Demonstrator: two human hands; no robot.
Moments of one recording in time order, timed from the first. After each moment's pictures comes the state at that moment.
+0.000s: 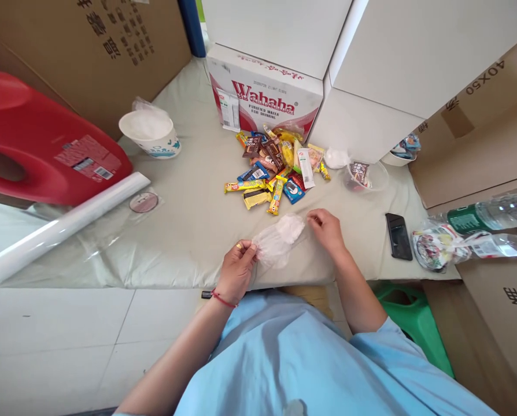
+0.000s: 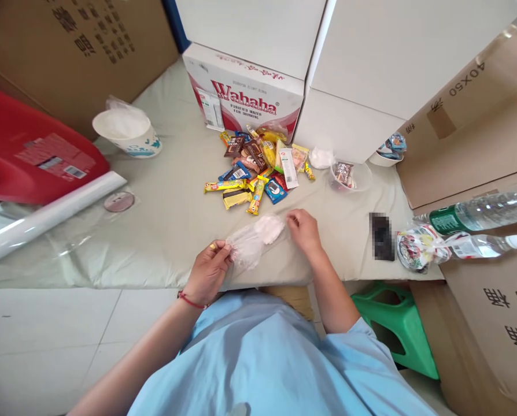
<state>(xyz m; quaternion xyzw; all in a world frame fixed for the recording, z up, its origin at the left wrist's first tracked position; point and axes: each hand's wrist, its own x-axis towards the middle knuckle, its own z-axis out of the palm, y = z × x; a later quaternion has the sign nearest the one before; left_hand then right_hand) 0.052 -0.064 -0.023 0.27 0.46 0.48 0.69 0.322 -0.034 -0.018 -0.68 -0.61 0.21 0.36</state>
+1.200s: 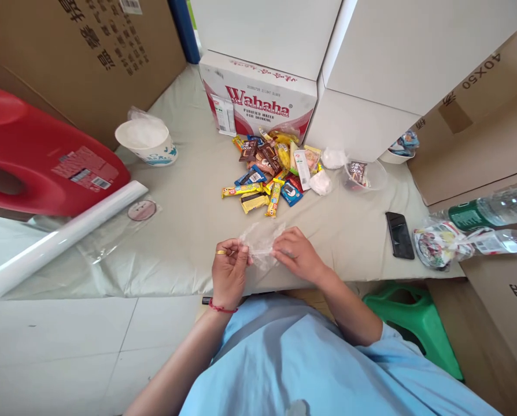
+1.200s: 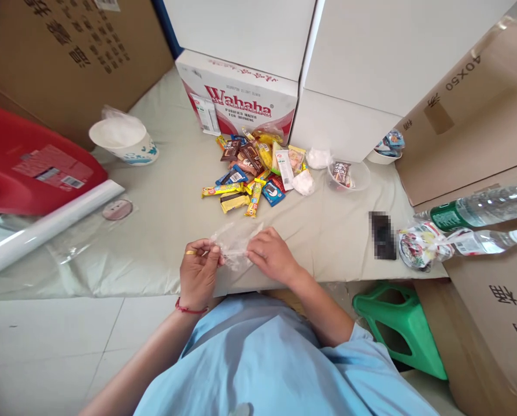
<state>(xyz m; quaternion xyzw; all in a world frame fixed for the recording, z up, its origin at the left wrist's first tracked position) 0.044 -0.064 -0.018 0.40 0.51 0.54 0.54 0.241 -0.069 0.021 -0.48 -0.75 0.30 0.35</state>
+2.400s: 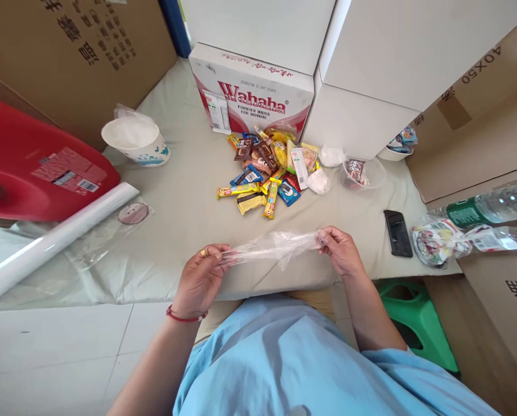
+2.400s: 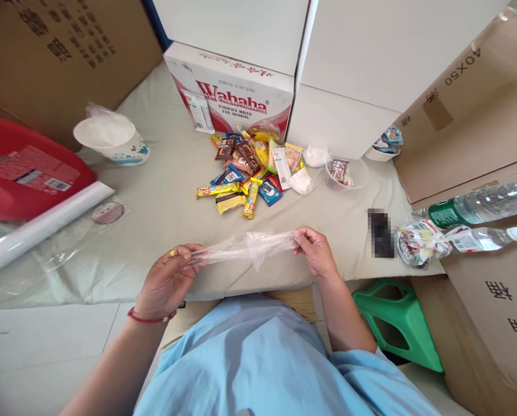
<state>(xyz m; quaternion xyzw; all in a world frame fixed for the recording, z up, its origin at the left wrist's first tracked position) -0.006 -0.045 0.002 0.28 0.47 0.47 0.70 0.314 -0.092 0.019 -0.60 -0.36 0.49 0.52</state>
